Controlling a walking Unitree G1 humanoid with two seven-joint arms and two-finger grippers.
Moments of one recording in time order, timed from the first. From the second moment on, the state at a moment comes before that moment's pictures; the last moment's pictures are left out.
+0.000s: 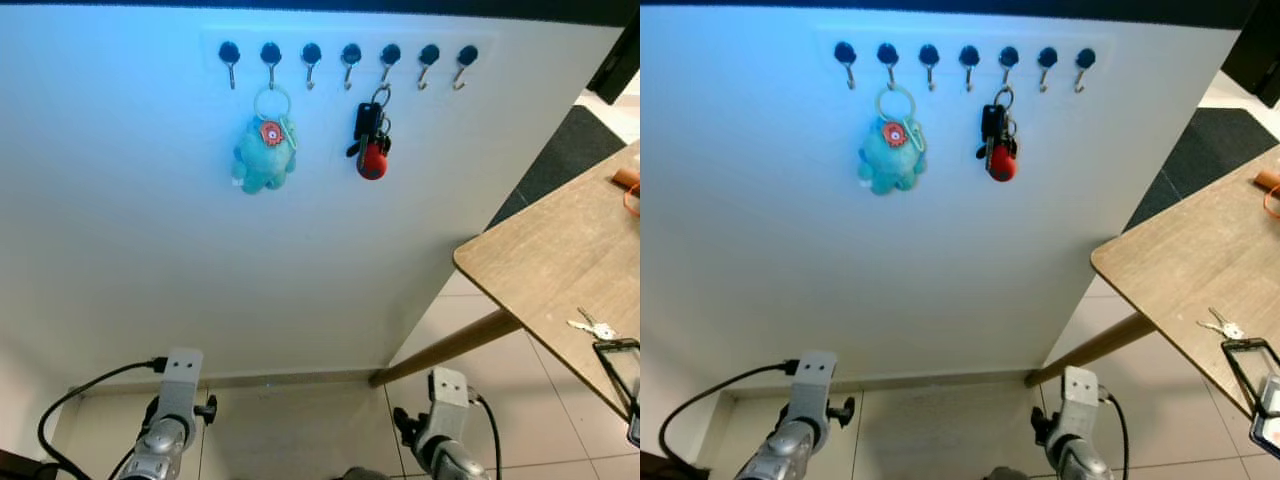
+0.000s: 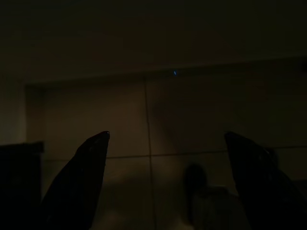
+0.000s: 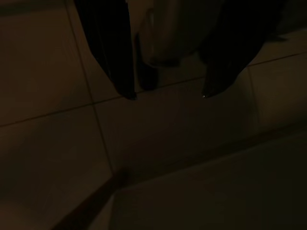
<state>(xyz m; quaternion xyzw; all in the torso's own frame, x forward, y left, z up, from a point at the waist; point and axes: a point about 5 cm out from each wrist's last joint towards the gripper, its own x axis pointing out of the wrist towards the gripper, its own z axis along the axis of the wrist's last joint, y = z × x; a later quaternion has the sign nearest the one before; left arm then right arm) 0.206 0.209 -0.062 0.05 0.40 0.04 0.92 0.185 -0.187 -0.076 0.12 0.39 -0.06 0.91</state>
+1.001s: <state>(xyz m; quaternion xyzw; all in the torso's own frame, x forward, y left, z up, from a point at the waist) 0.203 0.203 -0.070 0.09 0.43 0.00 0.90 0.180 -0.198 -0.079 0.08 0.39 -0.08 0.91</state>
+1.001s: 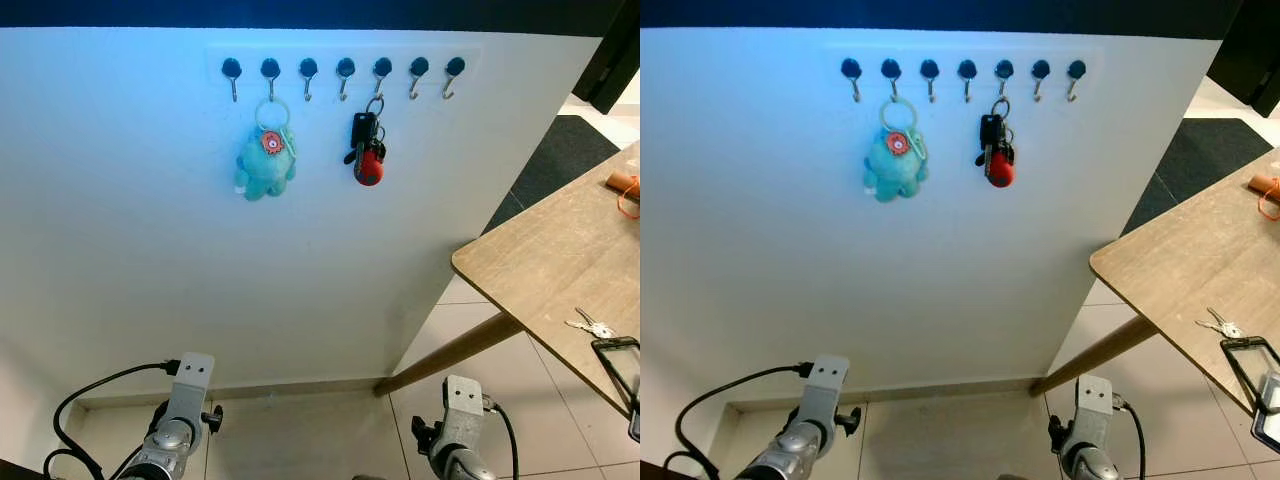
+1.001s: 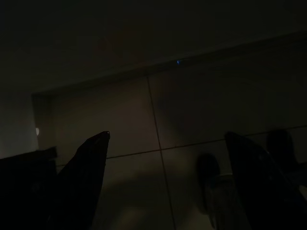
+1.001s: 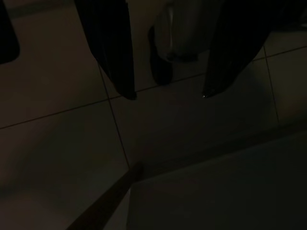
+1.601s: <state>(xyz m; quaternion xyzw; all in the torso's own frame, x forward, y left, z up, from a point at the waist) 0.203 0.189 -0.072 0.09 0.41 -0.03 0.91 0.169 -0.200 -0.084 0.07 0.40 -0.09 0.91</state>
